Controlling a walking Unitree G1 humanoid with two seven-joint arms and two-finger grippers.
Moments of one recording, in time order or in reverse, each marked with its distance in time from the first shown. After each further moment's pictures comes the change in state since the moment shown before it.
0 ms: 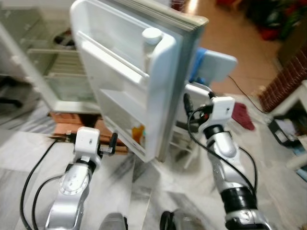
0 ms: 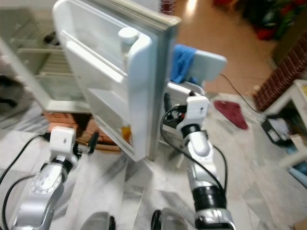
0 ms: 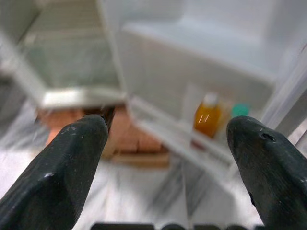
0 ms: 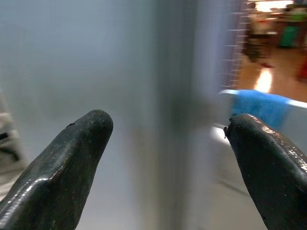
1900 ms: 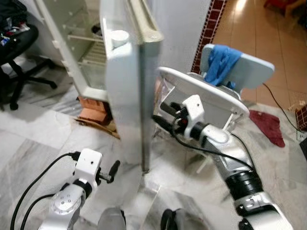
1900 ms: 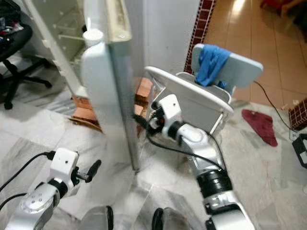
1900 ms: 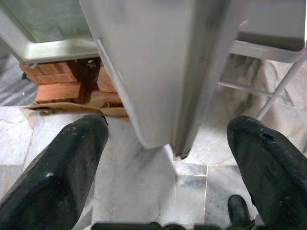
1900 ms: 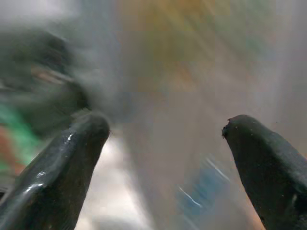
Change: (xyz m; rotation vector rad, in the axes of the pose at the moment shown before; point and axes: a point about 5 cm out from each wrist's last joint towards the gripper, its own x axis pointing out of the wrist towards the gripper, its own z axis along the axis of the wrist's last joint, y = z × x) left arm -0.022 -0.011 -0.014 0.037 0.142 -0.179; right arm 0.005 0.061 0.027 0.168 0.138 0.748
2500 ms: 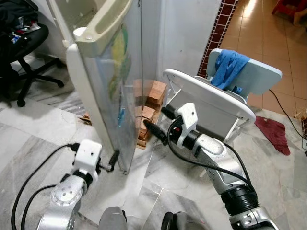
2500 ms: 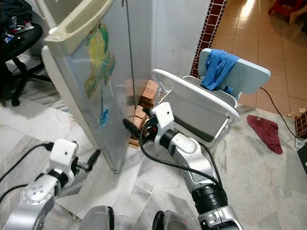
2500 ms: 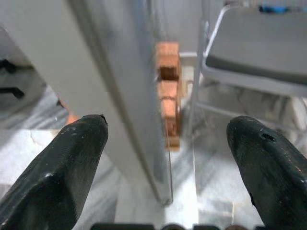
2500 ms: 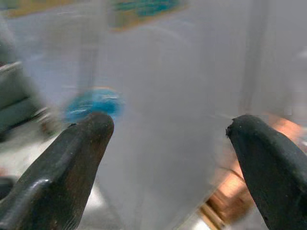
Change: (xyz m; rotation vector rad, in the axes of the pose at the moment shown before) left arm 0.016 0.010 0.027 0.040 -0.139 0.088; right arm -0.035 -0.017 -0.044 0.027 0.056 -0.406
